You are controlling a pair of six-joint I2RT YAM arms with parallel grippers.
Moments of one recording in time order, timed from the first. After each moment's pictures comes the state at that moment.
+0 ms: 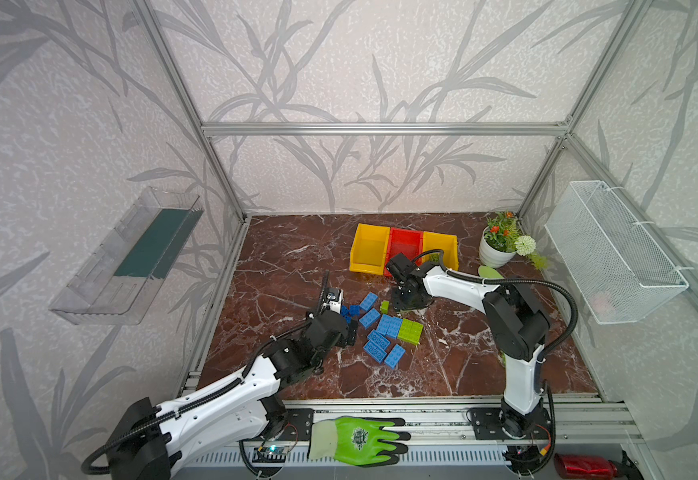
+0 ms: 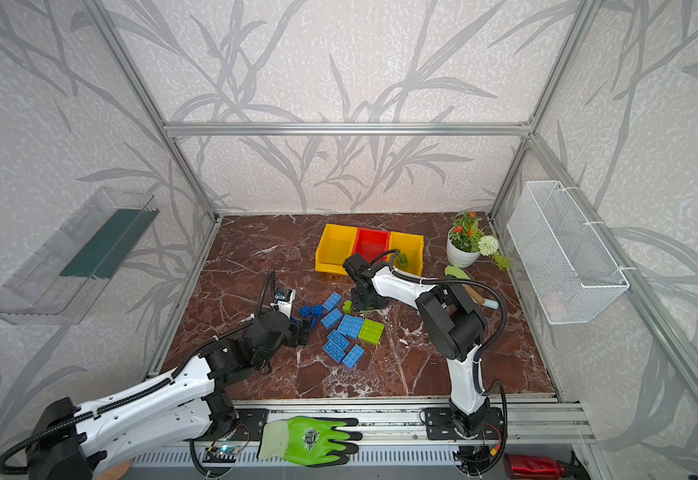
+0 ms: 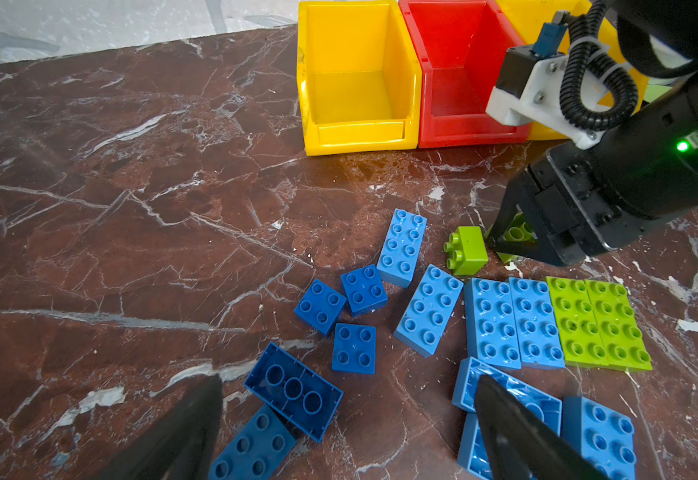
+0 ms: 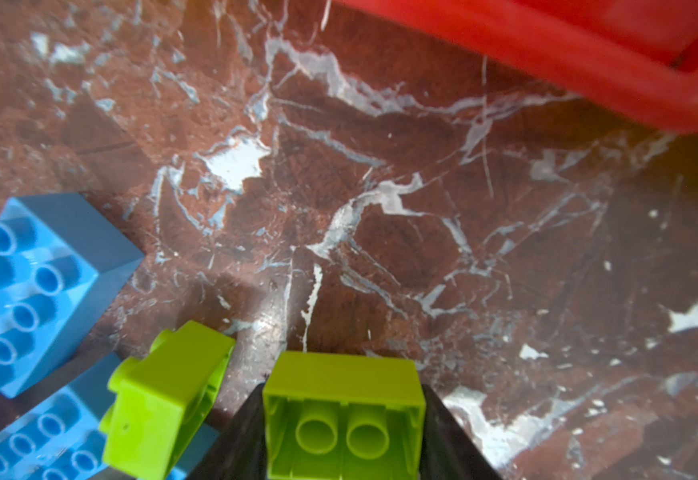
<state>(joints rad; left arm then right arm) -0.86 0.91 0.51 -0.27 -0.48 -0.40 0.67 1.98 1.36 -0.70 0.04 0.53</state>
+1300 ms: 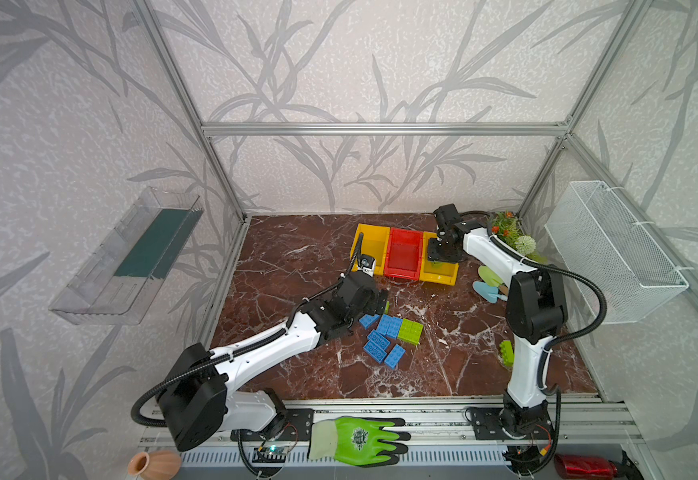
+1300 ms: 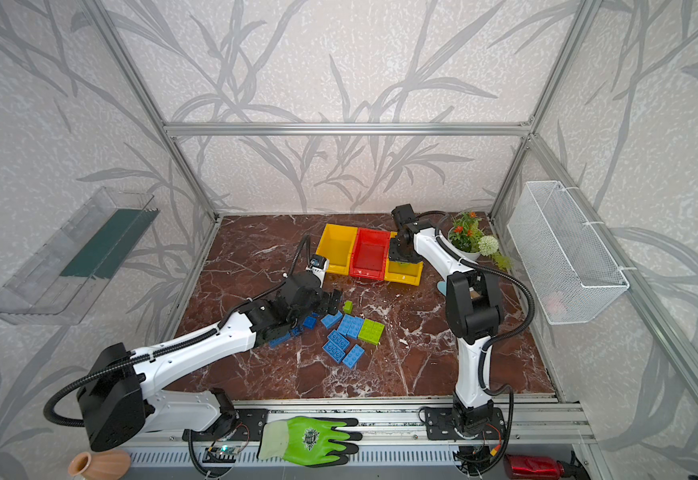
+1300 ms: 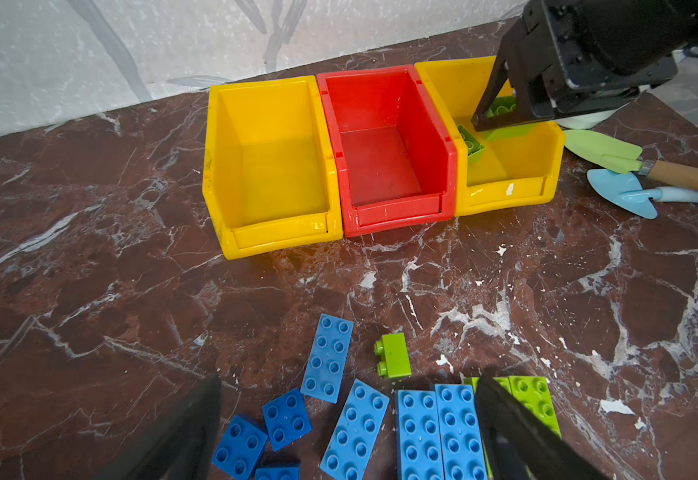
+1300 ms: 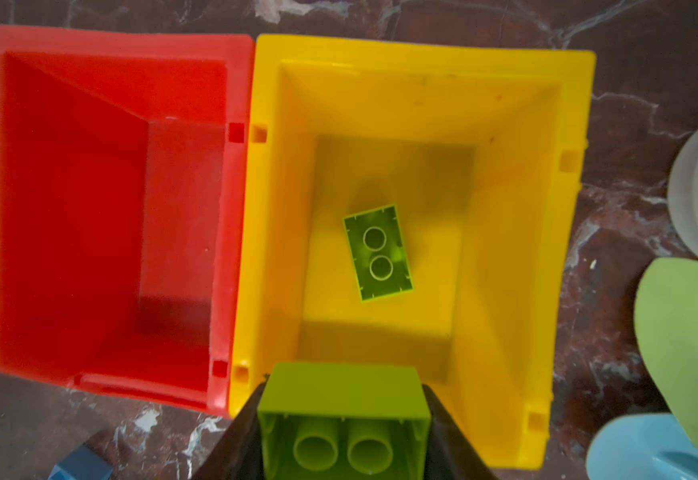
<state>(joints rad) -0.80 1.33 0.90 -0.20 -0.34 -0.28 0.30 2.05 1.73 -0.81 0.04 0.39</state>
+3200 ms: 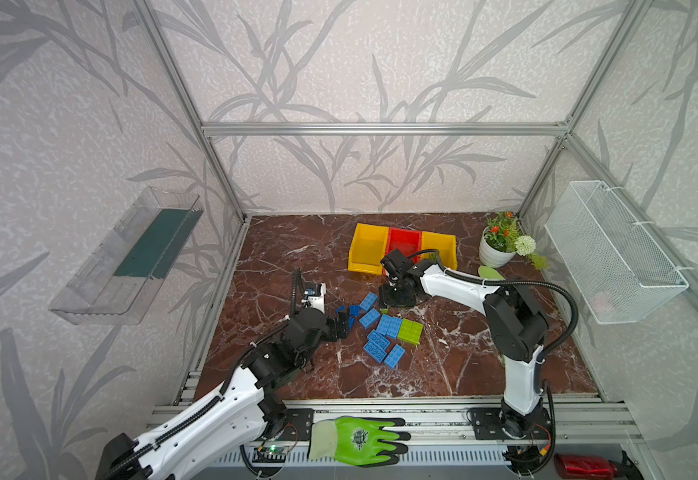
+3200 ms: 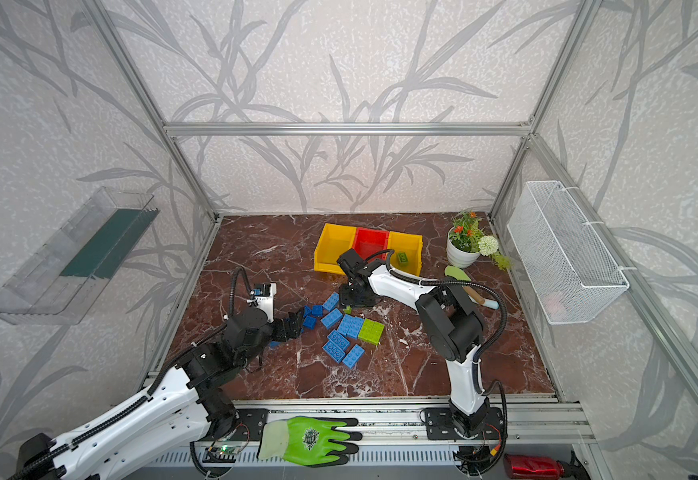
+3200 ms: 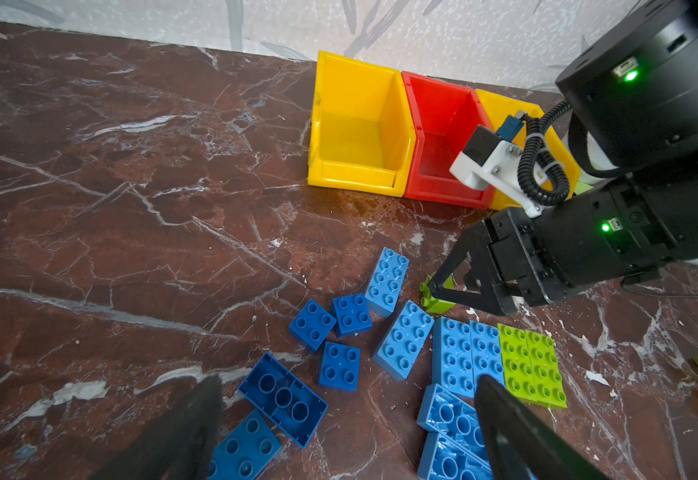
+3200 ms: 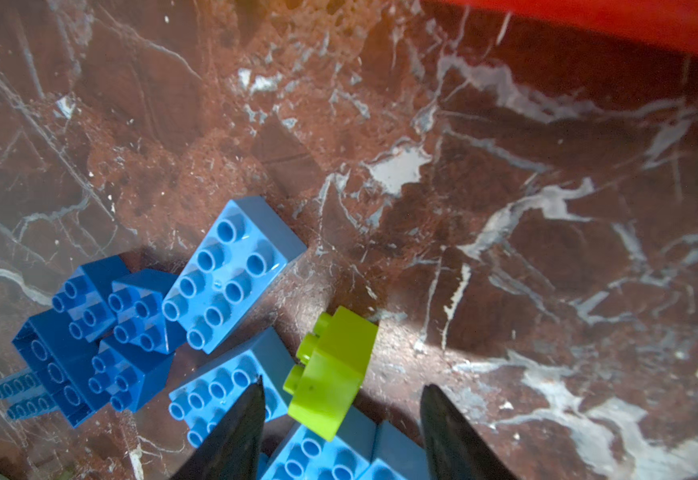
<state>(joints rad) -0.75 0.74 0.49 -0.30 -0.36 -0.49 0.71 1.99 1.42 -0.65 -0.14 0.62</state>
